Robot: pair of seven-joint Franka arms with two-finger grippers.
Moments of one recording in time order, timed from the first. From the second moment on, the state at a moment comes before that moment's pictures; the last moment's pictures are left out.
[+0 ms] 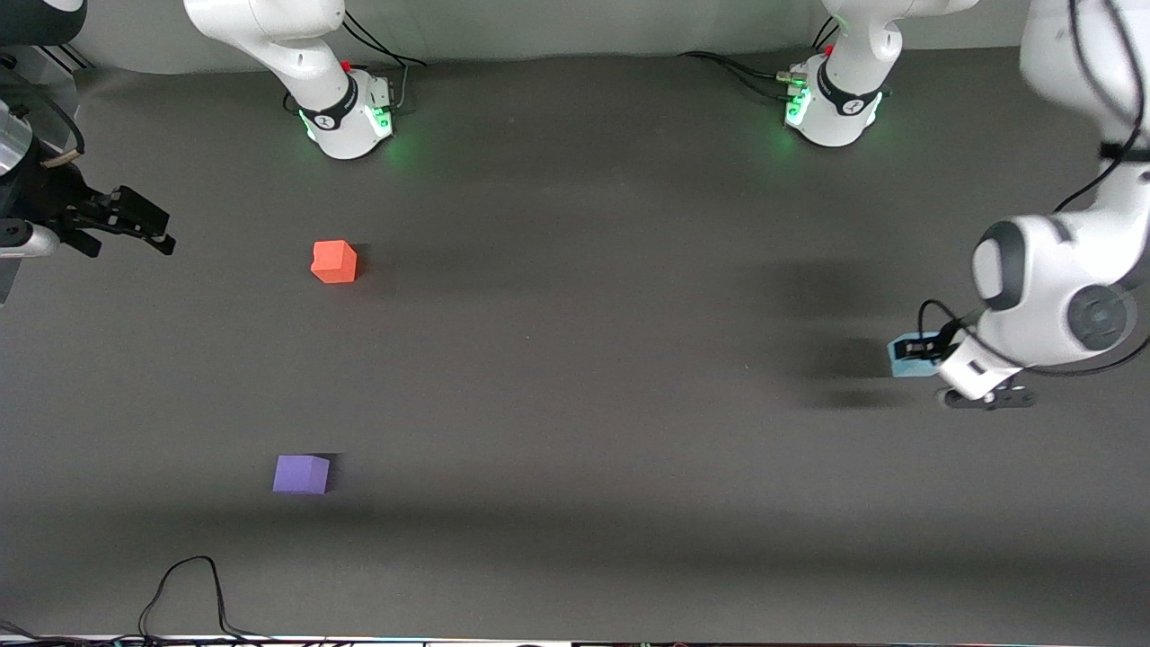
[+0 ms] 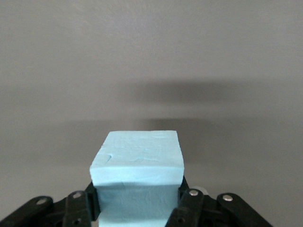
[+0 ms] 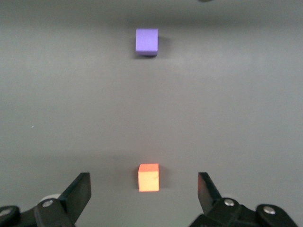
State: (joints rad) left arm 0.02 0.28 0.04 -1.96 -0.01 2.06 0.04; right arm 0.02 -0.17 -0.03 -1.82 0.01 1.69 0.01
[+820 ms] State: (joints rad) left arm -0.02 0.00 -0.12 -1.68 -0.02 1.56 -0.15; right arm 0.02 -0.16 -0.03 -1.85 0.01 1.69 0.01
